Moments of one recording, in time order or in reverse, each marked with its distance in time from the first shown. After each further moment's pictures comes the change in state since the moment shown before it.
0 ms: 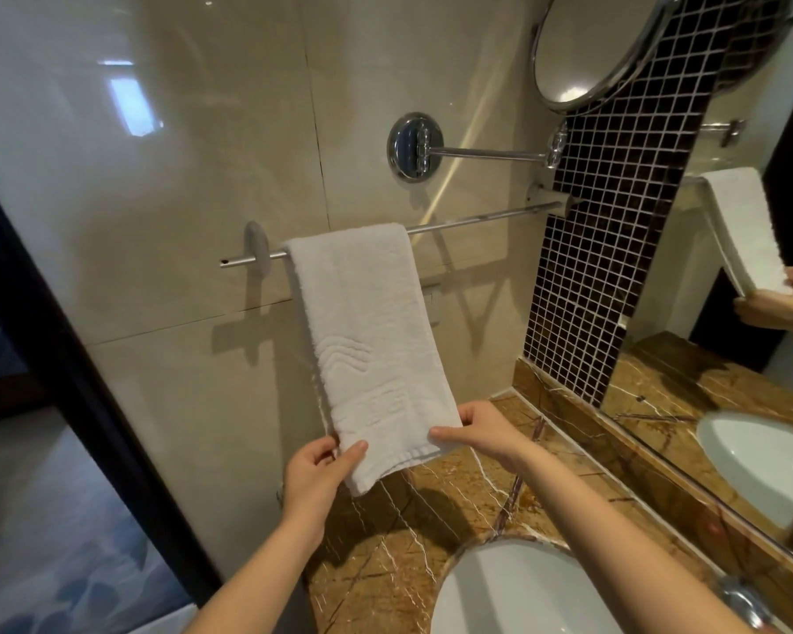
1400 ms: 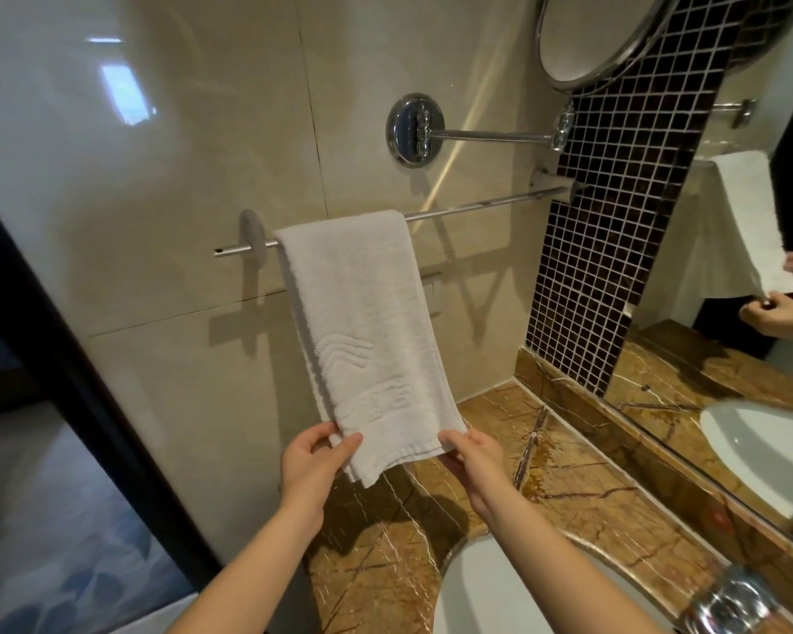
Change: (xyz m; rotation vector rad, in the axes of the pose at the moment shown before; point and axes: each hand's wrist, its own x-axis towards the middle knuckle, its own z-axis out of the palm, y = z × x) left_hand 0.011 -0.002 -0.002 -0.090 0.061 -0.079; right_hand 0.000 0.049 0.055 0.721 0.450 0.197
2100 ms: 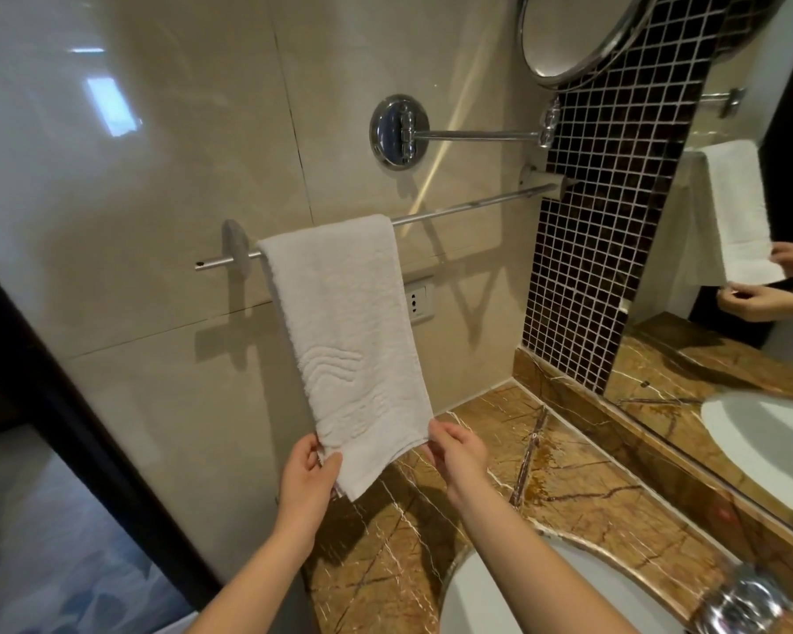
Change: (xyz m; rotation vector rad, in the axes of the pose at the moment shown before) left_hand 0.002 -0.008 -0.002 0.122 -0.056 0.078; right_hand 0.015 0.006 0.025 0.140 0.087 -0.010
